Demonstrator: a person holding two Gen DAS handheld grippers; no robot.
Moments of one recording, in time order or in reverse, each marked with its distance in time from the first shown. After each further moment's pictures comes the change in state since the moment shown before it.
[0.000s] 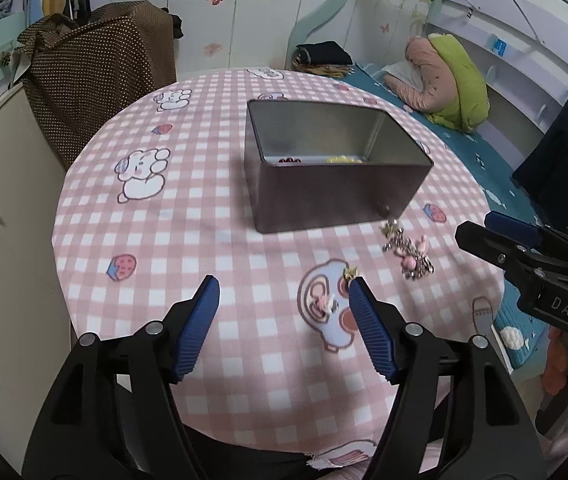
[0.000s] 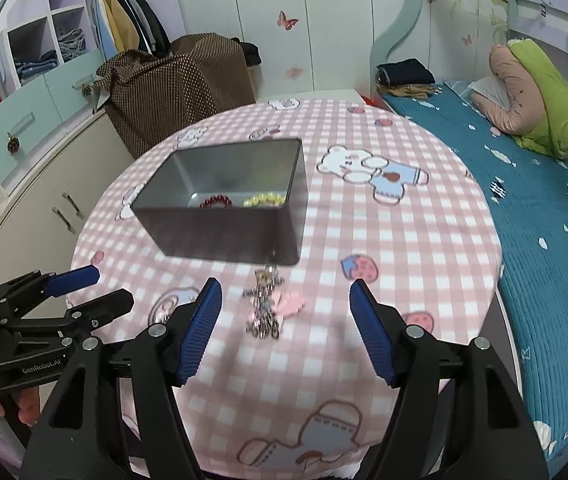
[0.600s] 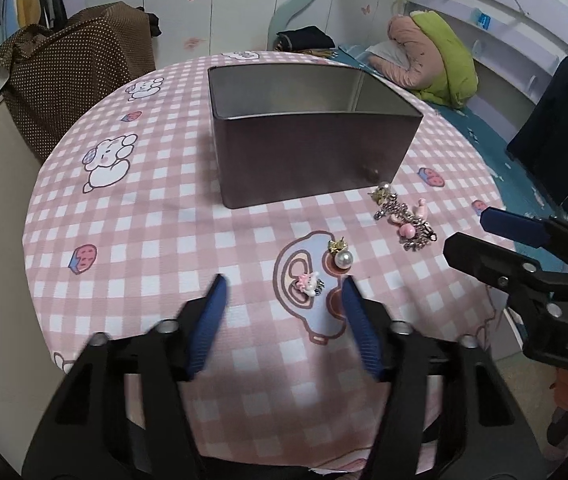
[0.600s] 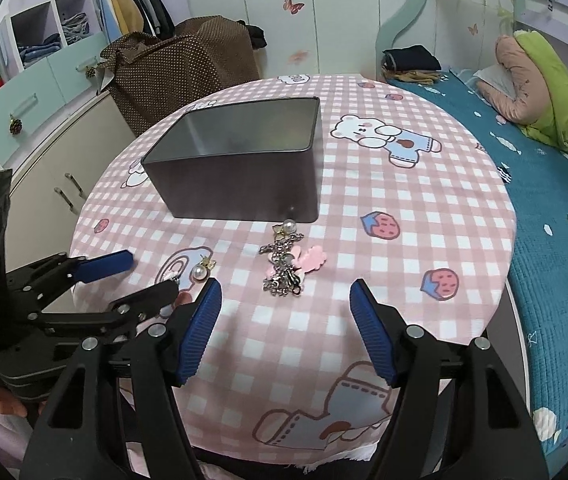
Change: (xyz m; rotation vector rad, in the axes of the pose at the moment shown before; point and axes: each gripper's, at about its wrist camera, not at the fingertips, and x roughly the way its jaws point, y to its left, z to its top) left arm 0.029 -0.017 -0.012 0.076 0.036 -0.016; right arm 0.008 0.013 -0.020 -0.009 0.045 0.014
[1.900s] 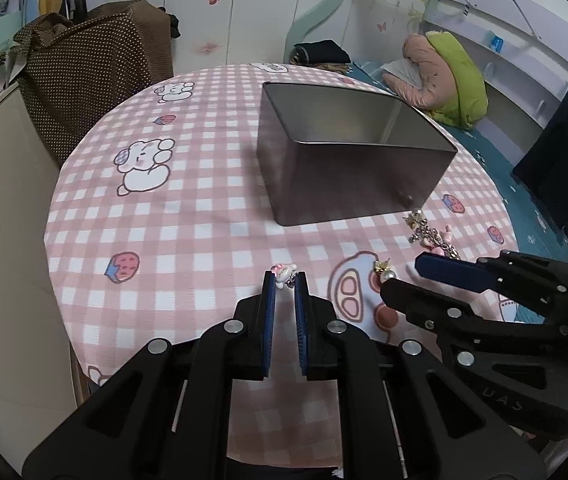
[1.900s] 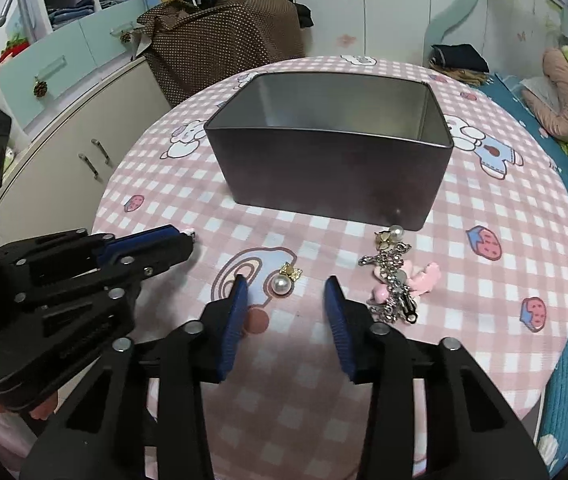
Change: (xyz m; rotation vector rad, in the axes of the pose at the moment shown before) left arm -0.012 0.037 0.003 -0.067 -0.047 0.007; right arm 0.043 0.052 0.008 -0.104 0.078 0.093
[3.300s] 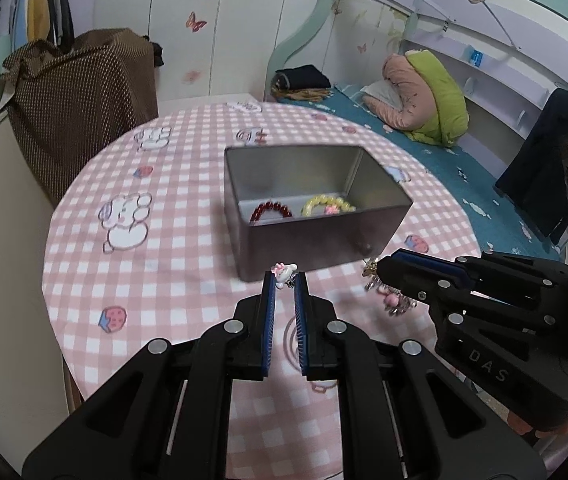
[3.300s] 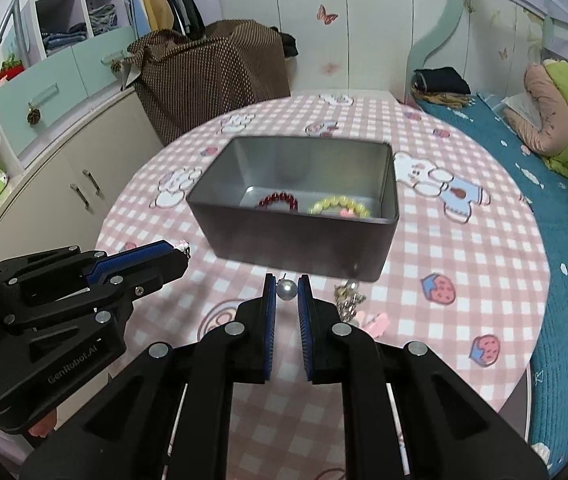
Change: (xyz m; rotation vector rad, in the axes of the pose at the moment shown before) left arm -0.023 -0.025 0.032 0.042 -0.097 -0.051; right arm -0.038 -0.016 0.027 0.017 -0.123 -0.052
